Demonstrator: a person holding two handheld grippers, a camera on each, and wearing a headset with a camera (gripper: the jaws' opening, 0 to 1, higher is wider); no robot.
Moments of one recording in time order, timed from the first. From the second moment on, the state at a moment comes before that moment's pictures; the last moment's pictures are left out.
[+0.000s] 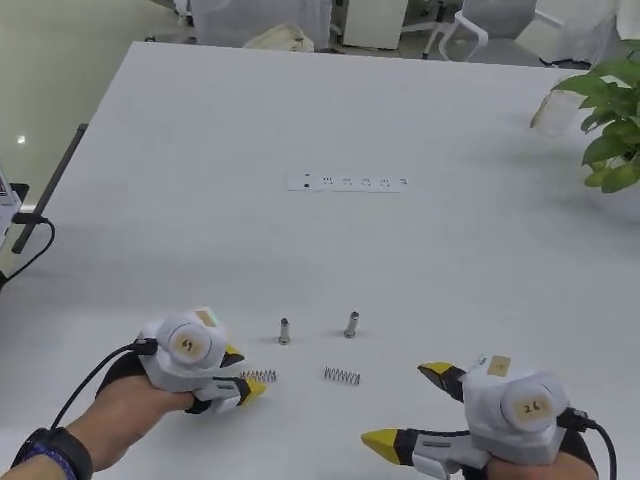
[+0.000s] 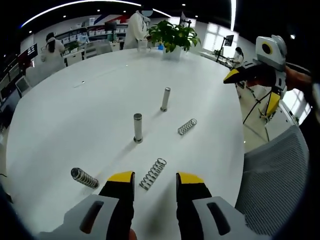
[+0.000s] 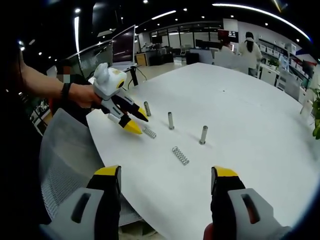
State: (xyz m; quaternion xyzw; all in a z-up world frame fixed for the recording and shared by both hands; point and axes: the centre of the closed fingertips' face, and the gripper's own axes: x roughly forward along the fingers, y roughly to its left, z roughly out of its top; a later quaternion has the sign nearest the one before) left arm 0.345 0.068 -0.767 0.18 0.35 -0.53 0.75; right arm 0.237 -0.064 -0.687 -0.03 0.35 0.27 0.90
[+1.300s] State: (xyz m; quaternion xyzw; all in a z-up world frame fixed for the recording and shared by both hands) left arm 0.334 0.088 -0.781 0.18 0.38 -0.50 0.75; right arm 0.234 -0.061 -0.688 -0.03 0.35 0.27 0.90
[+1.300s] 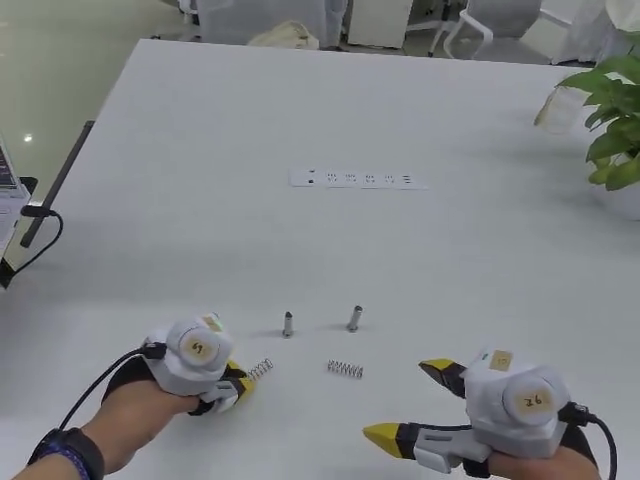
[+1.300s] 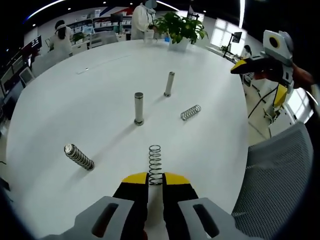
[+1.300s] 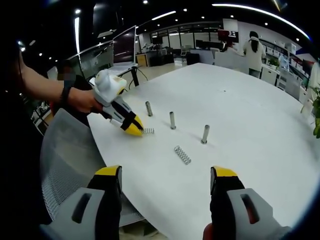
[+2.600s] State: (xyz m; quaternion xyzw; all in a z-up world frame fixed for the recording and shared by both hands) left arm 0.292 0.138 -0.741 0.22 0.34 -0.50 0.77; right arm 0.234 -0.033 -0.687 -0.02 0.34 0.31 0.89
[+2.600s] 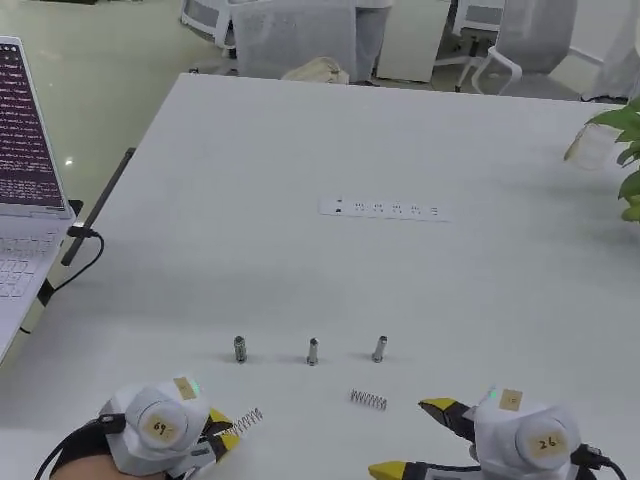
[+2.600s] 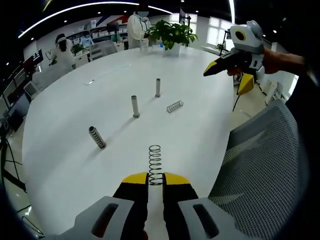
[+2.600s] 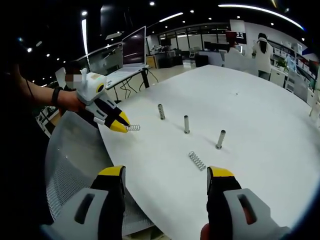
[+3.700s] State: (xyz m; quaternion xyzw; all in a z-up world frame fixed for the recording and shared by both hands) left arm 0.272 0.105 -0.701 0.24 0.28 -0.55 0.75; right arm 0.235 -0.013 -0.687 -0.03 0.33 0.34 0.88
